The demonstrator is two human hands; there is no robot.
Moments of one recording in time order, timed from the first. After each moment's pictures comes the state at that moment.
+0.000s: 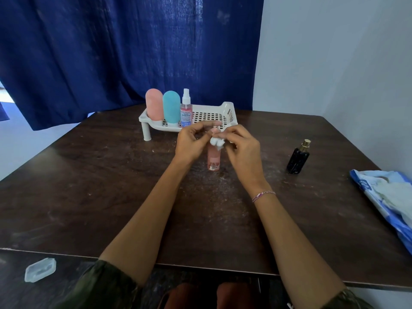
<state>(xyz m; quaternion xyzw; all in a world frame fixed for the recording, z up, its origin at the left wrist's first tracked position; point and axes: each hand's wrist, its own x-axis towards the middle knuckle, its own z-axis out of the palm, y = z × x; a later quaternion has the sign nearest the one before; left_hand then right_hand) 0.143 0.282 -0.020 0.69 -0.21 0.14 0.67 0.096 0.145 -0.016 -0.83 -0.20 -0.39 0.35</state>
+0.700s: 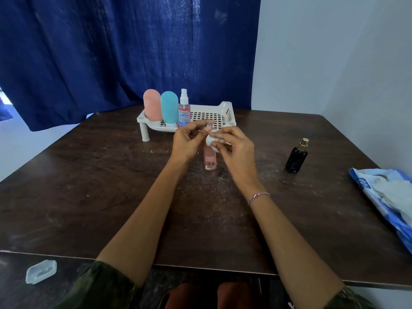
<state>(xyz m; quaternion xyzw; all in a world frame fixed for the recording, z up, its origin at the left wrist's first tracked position) 0.145 0.284 -0.022 0.67 -0.16 0.12 0.71 0.101 0.151 -0.021 -0.84 -0.16 -0.34 0.40</state>
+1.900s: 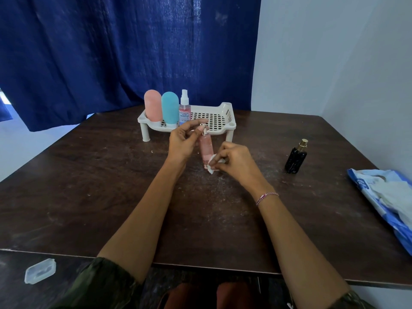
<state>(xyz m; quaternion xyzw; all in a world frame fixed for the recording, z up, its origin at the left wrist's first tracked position) 0.147 0.289 -0.023 0.65 -0.12 0.12 0.74 0.104 0.137 -0.023 -0.92 -0.22 -0.16 0.28</state>
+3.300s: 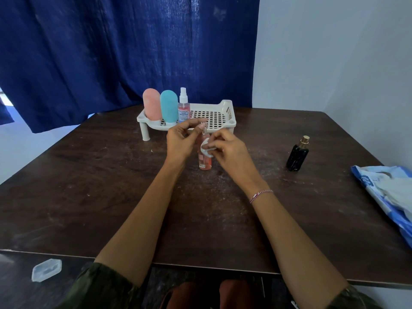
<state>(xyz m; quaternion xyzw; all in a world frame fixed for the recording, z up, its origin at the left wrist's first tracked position) 0.139 0.286 -0.017 0.67 -0.11 0.18 0.71 0.104 0.148 -0.023 -0.88 -0.26 -0.30 0.27</state>
